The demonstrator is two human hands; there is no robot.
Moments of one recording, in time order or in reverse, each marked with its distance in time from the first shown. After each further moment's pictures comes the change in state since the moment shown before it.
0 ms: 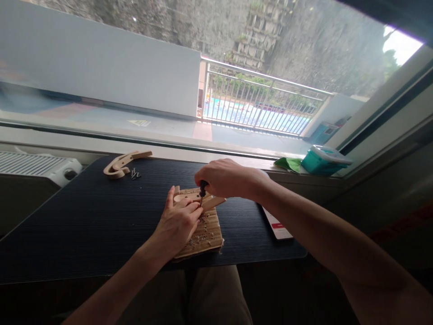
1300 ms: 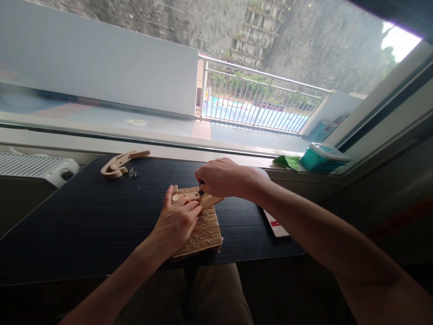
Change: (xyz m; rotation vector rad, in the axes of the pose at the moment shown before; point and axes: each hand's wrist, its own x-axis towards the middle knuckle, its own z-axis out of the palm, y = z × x) left_hand 0.002 0.000 0.000 0.003 -0.034 -0.002; right_hand -0.001 -0.004 0.000 -0.042 -0.018 0.047
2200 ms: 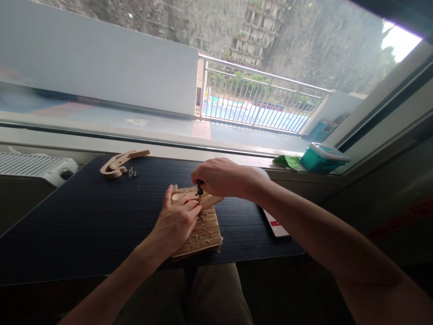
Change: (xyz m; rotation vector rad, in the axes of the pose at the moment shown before) left_hand 0.001 0.001 -0.003 0.013 -0.026 -0.013; right_hand 0.001 0.002 0.002 0.059 0.041 -0.074
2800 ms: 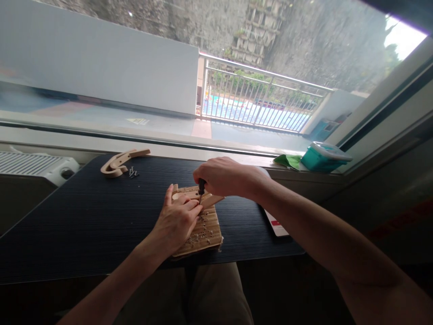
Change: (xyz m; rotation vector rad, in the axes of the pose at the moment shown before) left_hand 0.001 0.001 -0.002 -0.009 -0.018 0.003; right_hand 0.001 0.002 0.001 -0.020 -0.020 0.029
